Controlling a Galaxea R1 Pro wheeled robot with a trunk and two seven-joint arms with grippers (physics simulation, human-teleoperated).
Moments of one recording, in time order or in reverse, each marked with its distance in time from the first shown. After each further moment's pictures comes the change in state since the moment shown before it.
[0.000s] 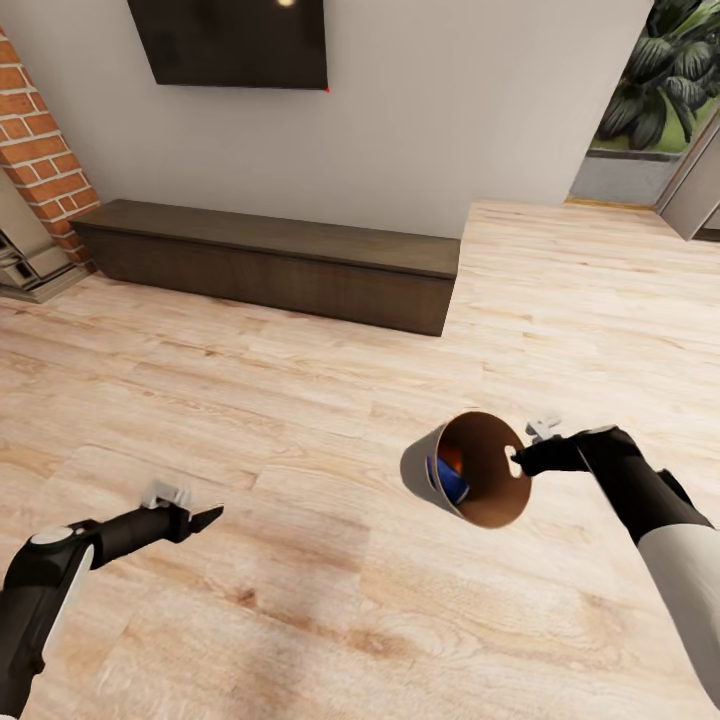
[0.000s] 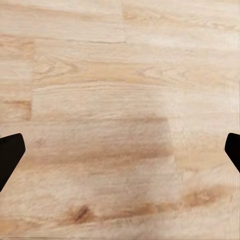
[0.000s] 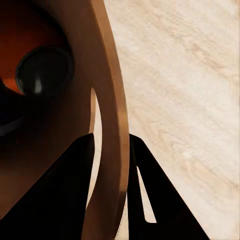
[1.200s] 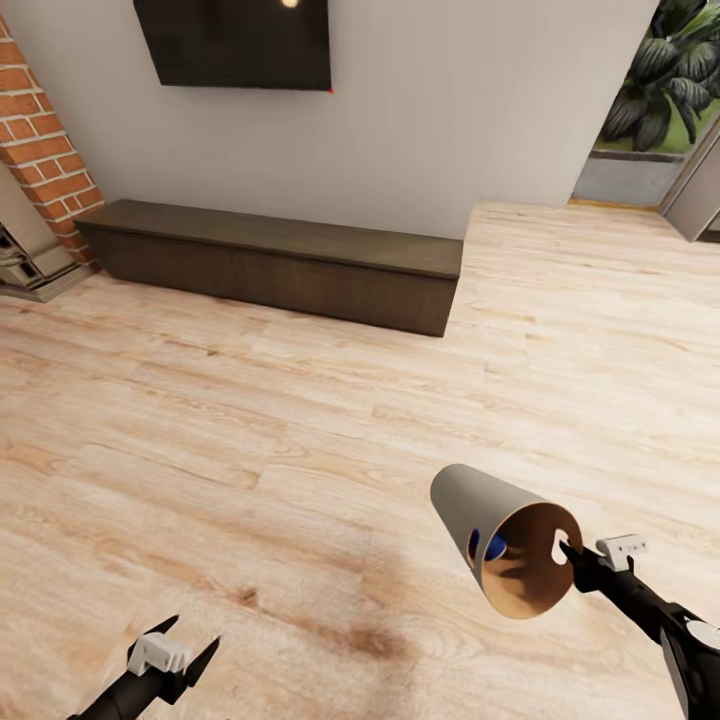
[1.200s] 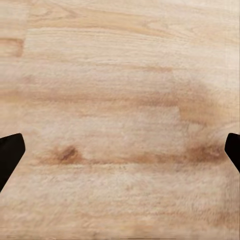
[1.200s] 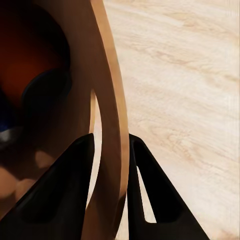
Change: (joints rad) left arm 0.306 -0.129 0.102 0.419 -0.004 -0.793 0.104; right arm 0.490 0.123 -0.694 0.014 -0.011 -0.763 0.008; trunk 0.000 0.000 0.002
